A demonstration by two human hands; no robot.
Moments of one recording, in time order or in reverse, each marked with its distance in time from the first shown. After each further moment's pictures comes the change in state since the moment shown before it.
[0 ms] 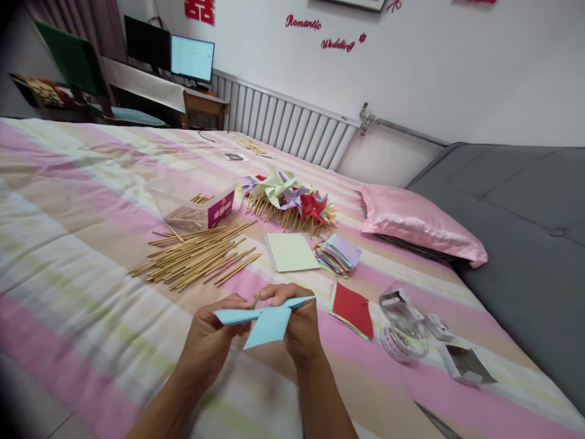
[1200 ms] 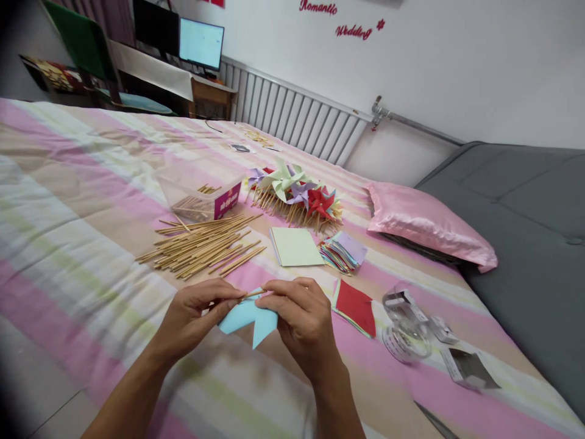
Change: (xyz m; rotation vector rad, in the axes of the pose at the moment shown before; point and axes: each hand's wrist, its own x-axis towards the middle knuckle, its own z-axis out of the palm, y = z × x) left_hand 0.008 0.037 -0.031 0.578 -0.099 0.178; right_hand -0.006 -0.036 0.002 -1.247 -0.278 -0.706
